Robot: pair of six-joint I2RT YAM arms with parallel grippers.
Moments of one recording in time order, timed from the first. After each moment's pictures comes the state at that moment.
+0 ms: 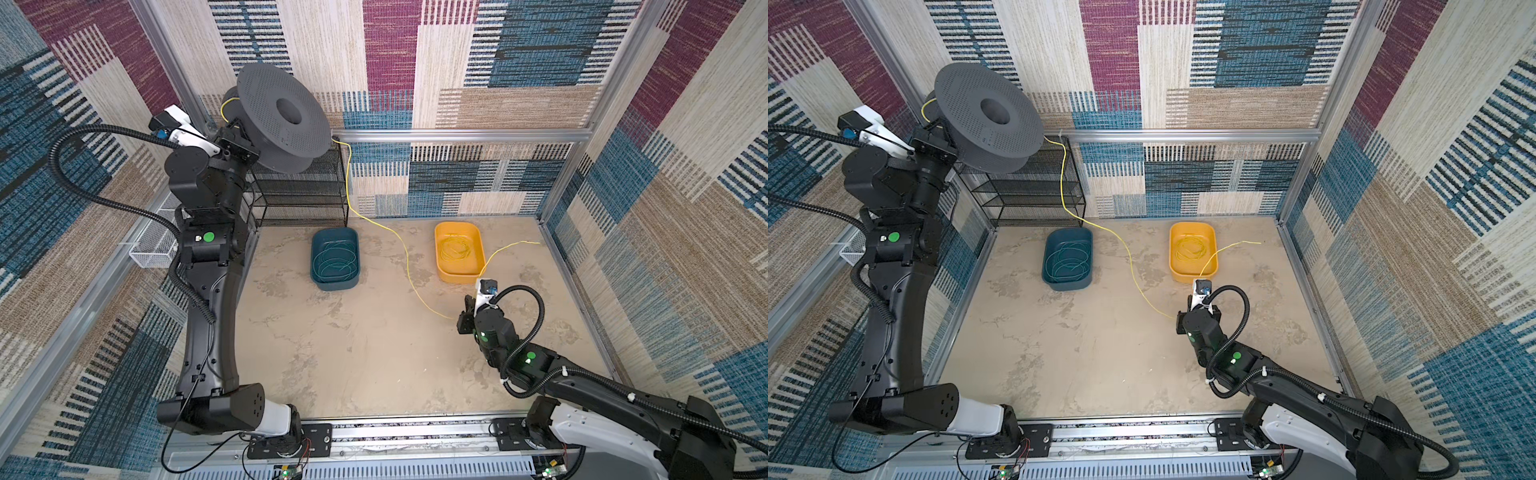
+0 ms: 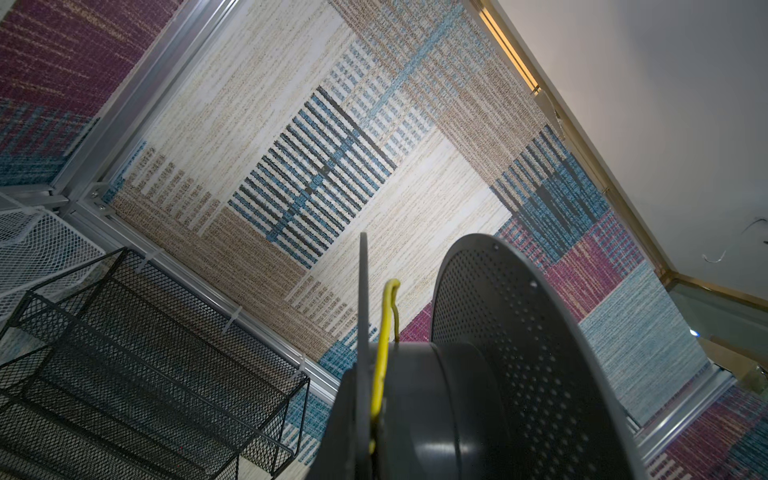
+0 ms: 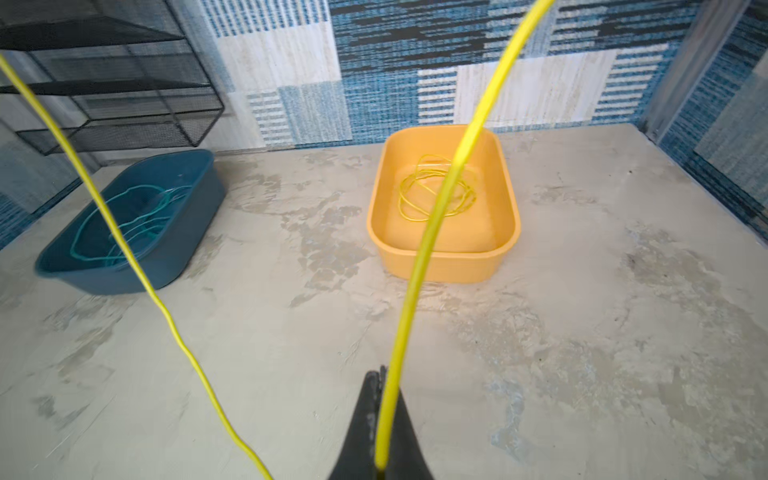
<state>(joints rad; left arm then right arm) 0.06 1.48 1.92 -0.13 0.02 -0.77 0.90 0.92 0.50 0.00 0.69 0.39</state>
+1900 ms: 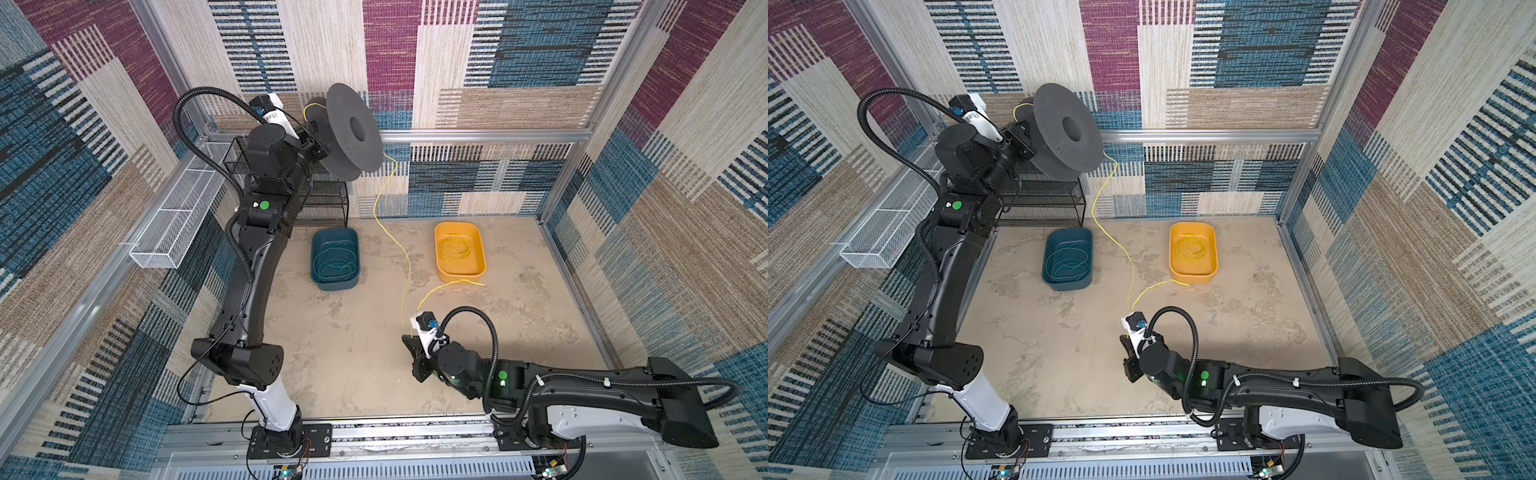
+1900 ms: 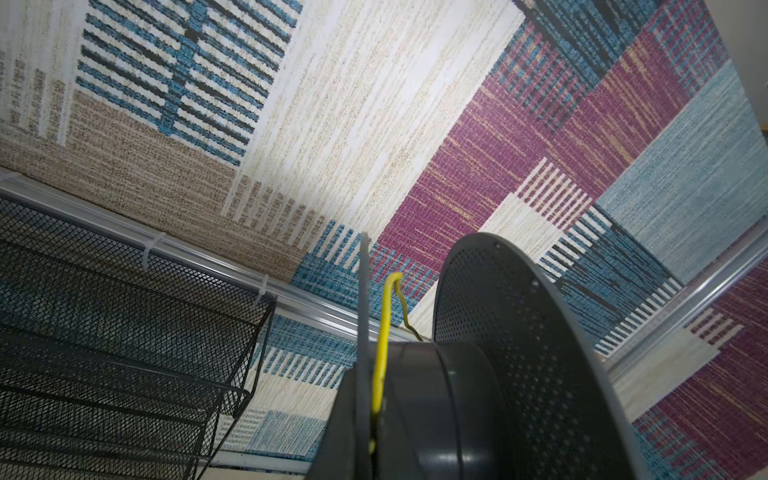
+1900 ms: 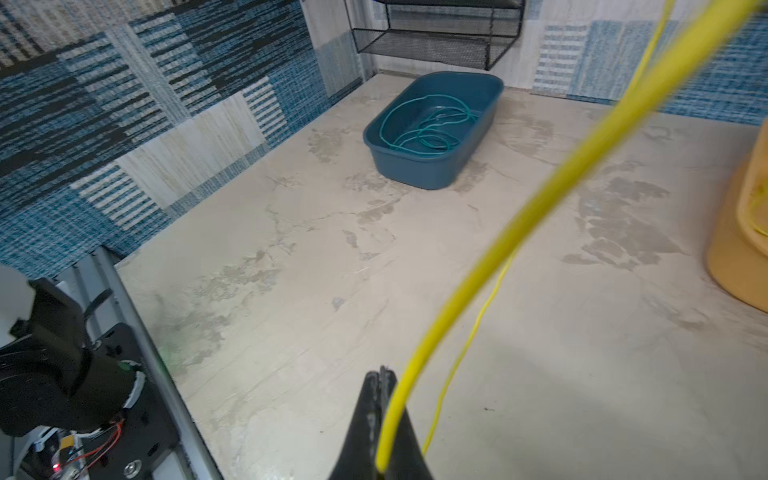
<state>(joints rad) -0.21 1.76 2.22 -0.32 -0.08 -0.55 1.37 1.17 0.66 0.08 0.52 0.39</state>
